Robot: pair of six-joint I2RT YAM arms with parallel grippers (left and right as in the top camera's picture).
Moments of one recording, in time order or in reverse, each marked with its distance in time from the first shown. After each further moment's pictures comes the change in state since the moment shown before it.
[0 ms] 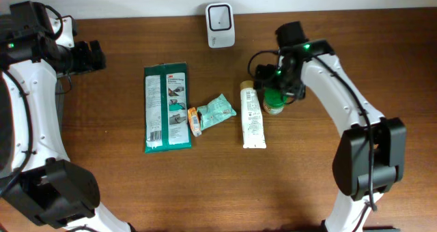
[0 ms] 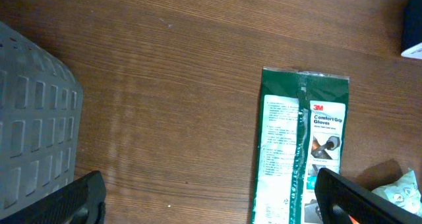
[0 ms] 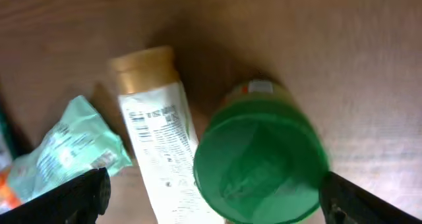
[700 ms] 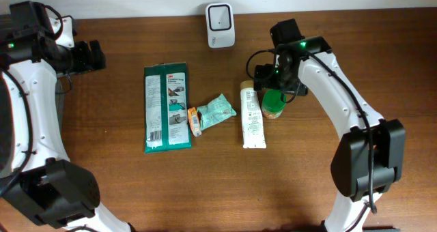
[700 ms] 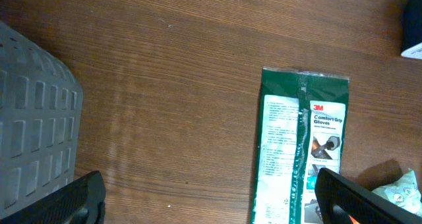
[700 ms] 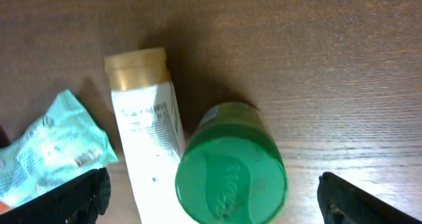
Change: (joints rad) left arm 0.000 0.000 0.000 0.000 0.000 0.000; right arm 0.015 0.000 0.069 -0.072 0.058 -0.120
